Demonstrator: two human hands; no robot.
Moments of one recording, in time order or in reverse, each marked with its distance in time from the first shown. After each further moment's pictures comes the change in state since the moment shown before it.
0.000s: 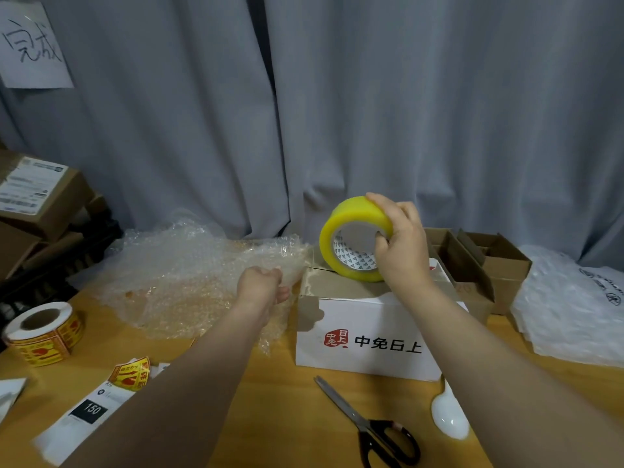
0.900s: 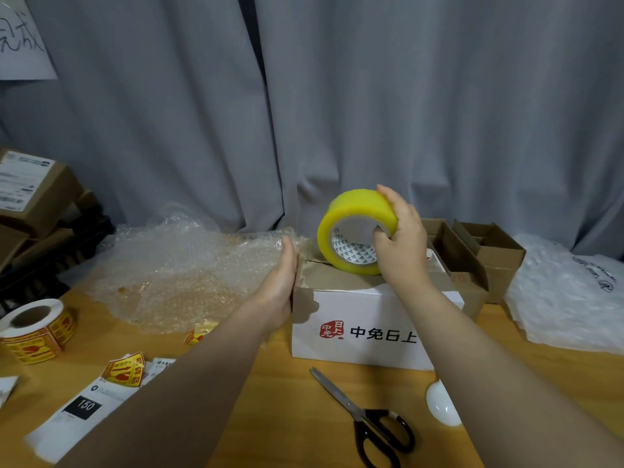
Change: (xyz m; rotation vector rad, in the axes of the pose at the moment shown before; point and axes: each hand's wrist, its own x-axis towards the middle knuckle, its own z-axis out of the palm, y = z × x) left_hand -0.035 0.010 0.020 -0.112 -0.534 -0.065; right_hand -0.012 -0.002 -0.005 0.167 0.033 0.145
